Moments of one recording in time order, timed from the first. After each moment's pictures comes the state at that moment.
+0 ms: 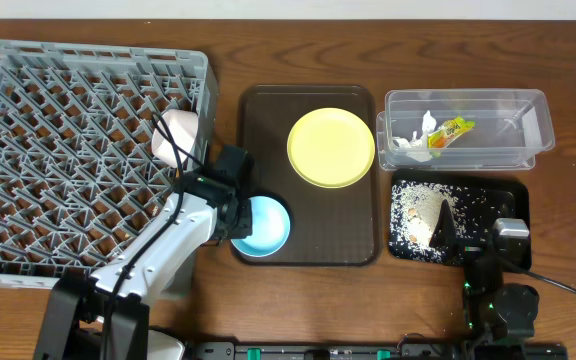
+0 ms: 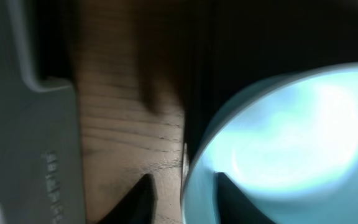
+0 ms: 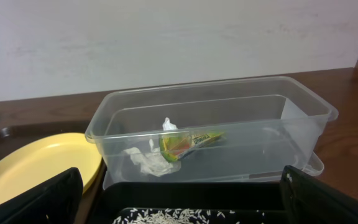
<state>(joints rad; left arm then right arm) -0.38 1.51 0.86 -0.82 -0.05 -0.44 0.03 0.01 0.01 -0.07 0.05 0.12</state>
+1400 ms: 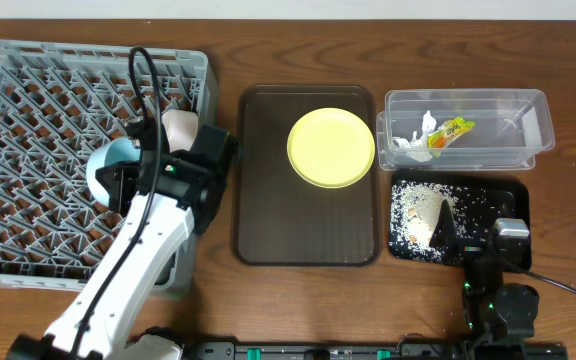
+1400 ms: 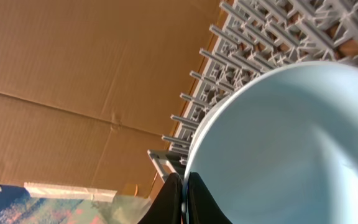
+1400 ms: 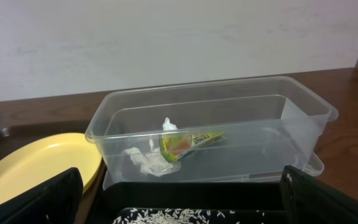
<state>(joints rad) -0.35 1.37 1.10 -1.22 -1.24 -0.48 0.03 0.01 0.01 -0.07 0.05 0.12</state>
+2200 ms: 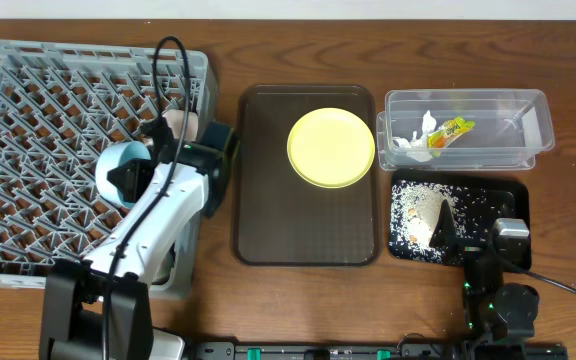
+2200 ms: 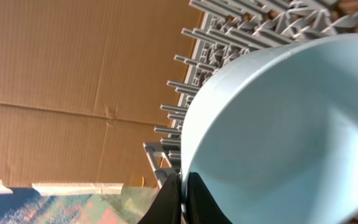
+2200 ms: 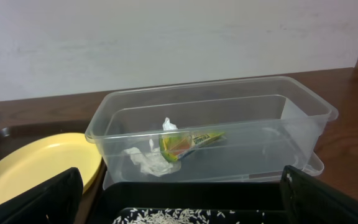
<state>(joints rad) -0.30 1.59 1.07 -1.13 -1.24 -0.49 0.03 0.01 0.01 -0.07 0.05 0.12</state>
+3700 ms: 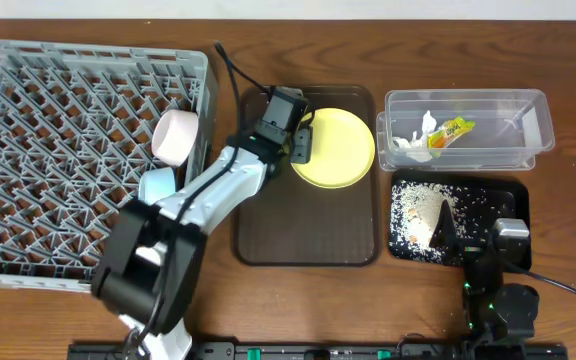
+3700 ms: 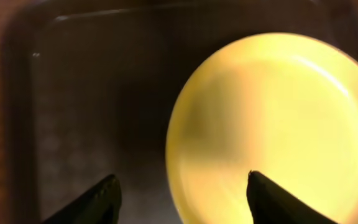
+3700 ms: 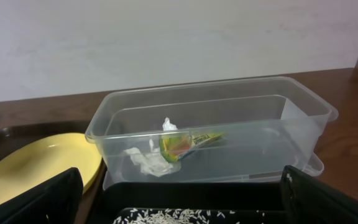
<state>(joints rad) -0.49 1.85 1.20 -0.30 -0.10 -0.32 0.03 0.01 0.01 -0.07 0.05 0.12</state>
